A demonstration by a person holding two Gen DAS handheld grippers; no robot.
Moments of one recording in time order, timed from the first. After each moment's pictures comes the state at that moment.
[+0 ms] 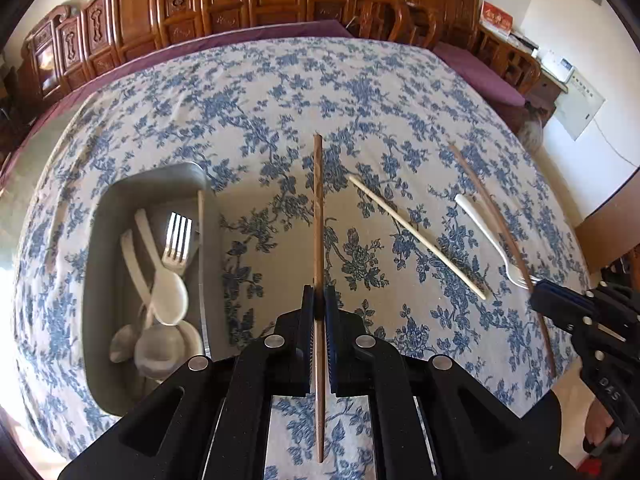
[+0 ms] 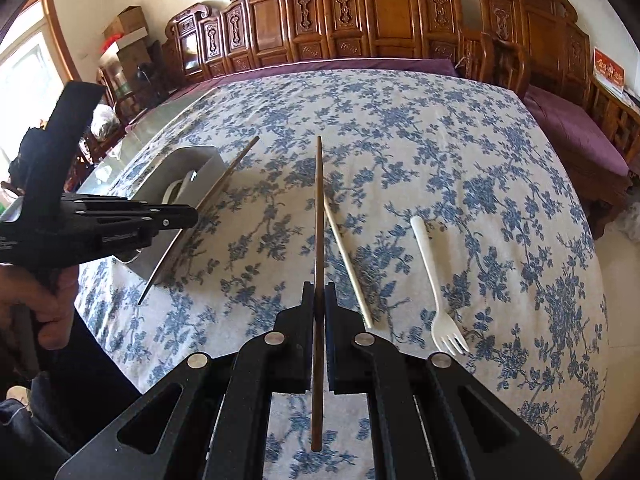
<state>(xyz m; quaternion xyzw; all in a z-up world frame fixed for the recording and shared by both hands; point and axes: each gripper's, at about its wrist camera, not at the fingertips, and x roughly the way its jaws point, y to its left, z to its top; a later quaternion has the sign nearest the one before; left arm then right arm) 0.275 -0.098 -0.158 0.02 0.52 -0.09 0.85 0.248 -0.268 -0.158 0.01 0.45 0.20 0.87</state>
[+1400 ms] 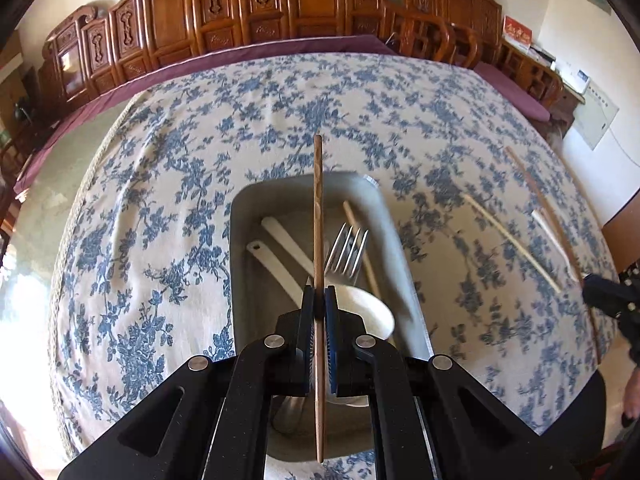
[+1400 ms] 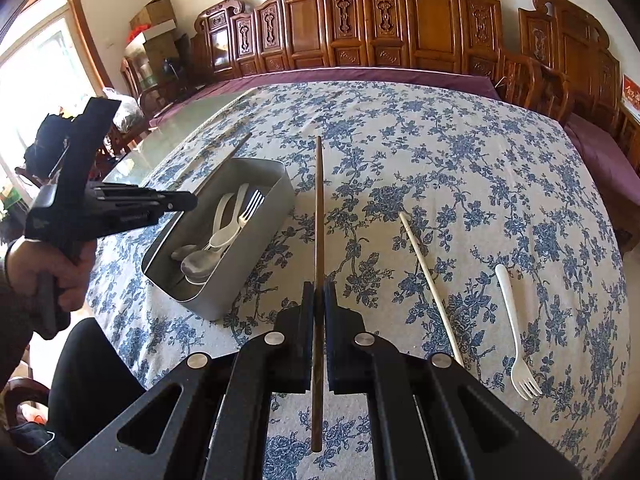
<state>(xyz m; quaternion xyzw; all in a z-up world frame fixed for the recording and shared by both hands) 0.291 0.030 -0.161 0.04 0.50 -0.06 0.86 0.262 -0.183 -0.142 0.00 0.44 0.24 0.86</state>
